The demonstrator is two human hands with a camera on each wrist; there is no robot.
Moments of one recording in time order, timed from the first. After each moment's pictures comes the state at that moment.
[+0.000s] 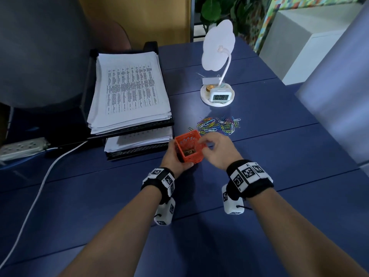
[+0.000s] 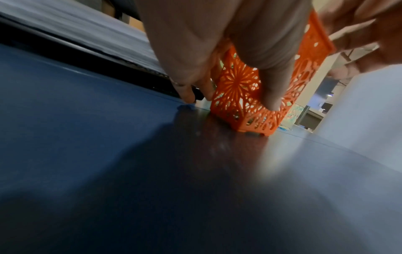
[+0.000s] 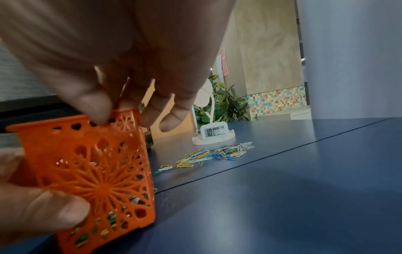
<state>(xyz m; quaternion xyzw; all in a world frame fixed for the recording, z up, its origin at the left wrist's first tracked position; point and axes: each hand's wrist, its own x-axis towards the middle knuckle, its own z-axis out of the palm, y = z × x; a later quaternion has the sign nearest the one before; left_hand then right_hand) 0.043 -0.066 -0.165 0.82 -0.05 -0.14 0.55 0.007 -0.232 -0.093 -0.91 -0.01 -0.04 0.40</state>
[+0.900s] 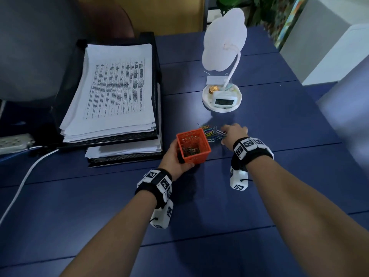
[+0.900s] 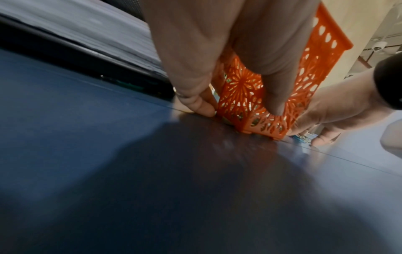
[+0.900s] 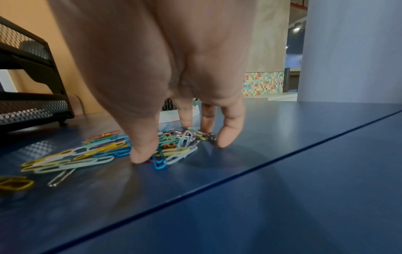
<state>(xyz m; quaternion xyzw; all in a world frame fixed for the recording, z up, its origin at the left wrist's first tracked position) 0.083 -0.118 -0.167 0.81 -0.03 -0.17 0.57 0.139 -0.340 -0.148 -0.98 0.11 0.18 0.08</state>
